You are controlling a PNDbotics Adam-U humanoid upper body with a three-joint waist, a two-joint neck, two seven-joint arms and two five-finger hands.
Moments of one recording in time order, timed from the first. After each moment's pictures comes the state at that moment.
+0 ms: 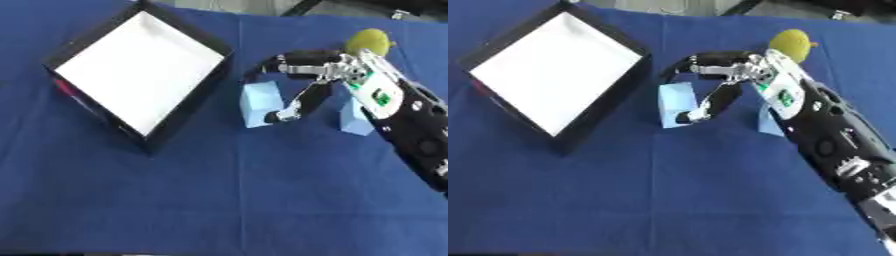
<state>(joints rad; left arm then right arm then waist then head) -0.19 0.47 0.26 -1.71 0.36 -0.10 -0.20 -0.95 -0.38 0.43 -1.02 0.51 -0.56 0.62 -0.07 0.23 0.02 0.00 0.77</state>
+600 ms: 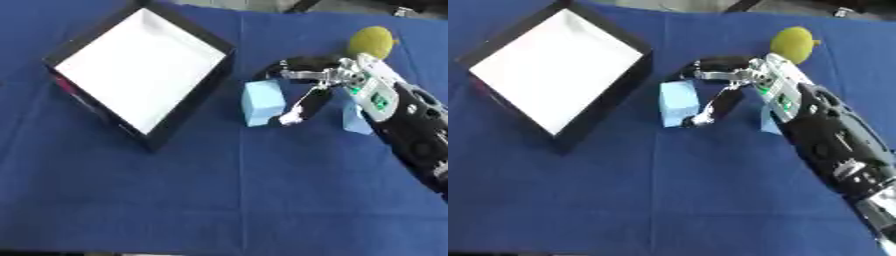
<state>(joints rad) -0.19 0.46 0.26 -1.71 0.36 -0.10 -0.20 -0.95 -0.36 0.42 -0.96 0.60 -0.58 0.60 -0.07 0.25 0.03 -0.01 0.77</state>
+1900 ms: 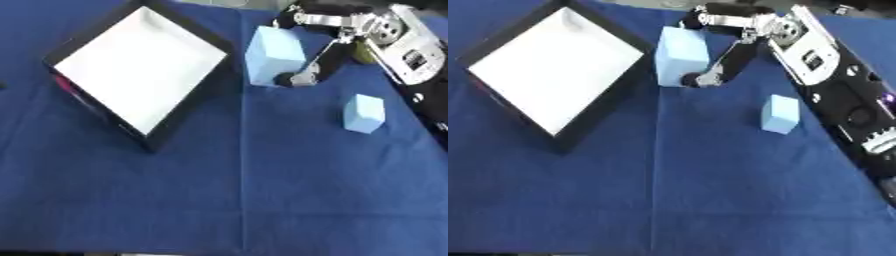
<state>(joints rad) -0.19 0.46 0.26 -1.71 0.35 -0.11 -0.21 -1.03 -0.47 0.41 -1.15 0.12 -0.46 0.72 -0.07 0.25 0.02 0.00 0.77</state>
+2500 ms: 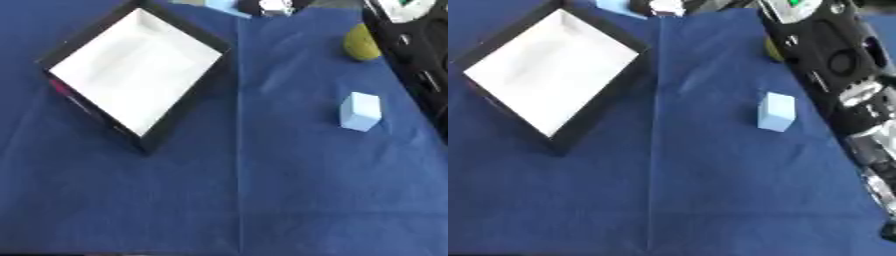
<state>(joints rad) -0.17 0.45 0.29 -1.71 0.35 -0.12 -0.18 -1.28 -0.32 0.27 -1.09 0.03 -0.48 0.70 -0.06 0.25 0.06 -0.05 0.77</state>
